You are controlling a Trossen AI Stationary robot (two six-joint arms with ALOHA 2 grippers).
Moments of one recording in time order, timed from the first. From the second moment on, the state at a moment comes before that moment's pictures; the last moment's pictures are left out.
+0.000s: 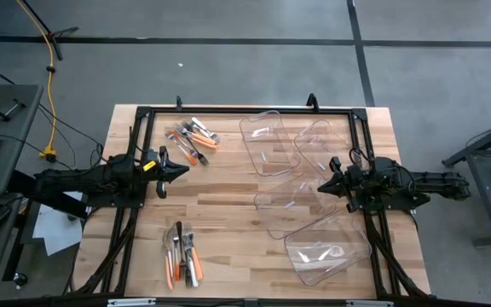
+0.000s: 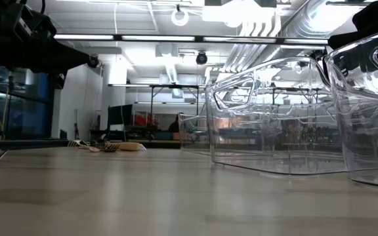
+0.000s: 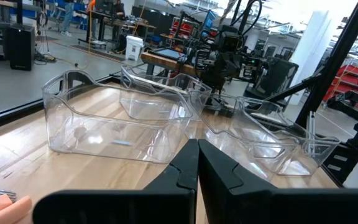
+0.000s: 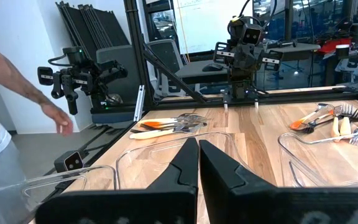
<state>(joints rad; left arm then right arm) 0.06 0.03 0.01 0.02 -0.09 -0.26 -0.04 0.02 0.01 0.05 -0.29 0.13</state>
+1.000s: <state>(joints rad) 0.06 0.03 0.01 0.02 -0.09 -0.26 -0.04 0.02 0.01 0.41 -0.21 0.27</state>
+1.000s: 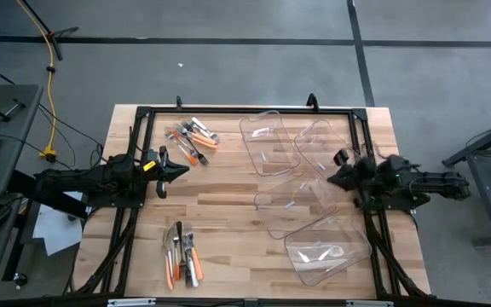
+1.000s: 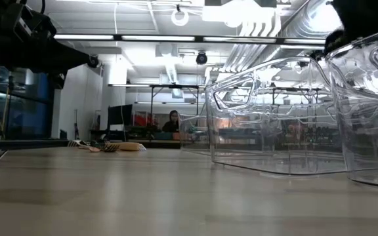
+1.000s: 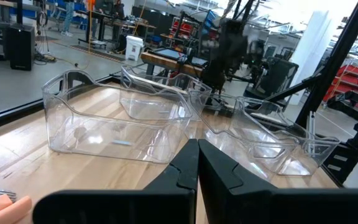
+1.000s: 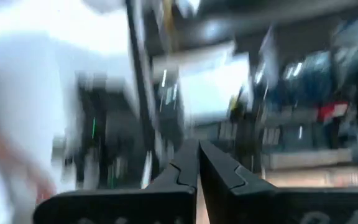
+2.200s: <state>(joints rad) 0.06 0.03 0.01 0.02 -0.09 -0.26 -0.05 0.89 0.74 0.18 0.01 0.16</state>
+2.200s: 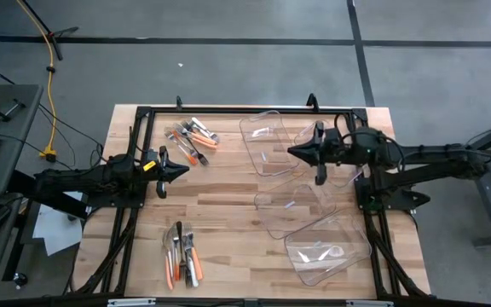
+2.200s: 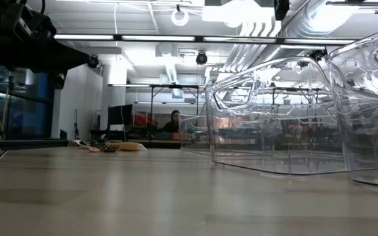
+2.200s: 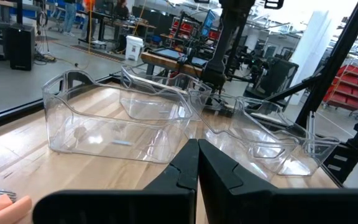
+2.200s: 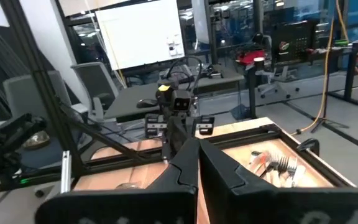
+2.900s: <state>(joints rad) 0.07 0.20 0.21 0.48 -0.48 -0.74 -0.06 0.89 0.74 0.19 0.11 0.18</state>
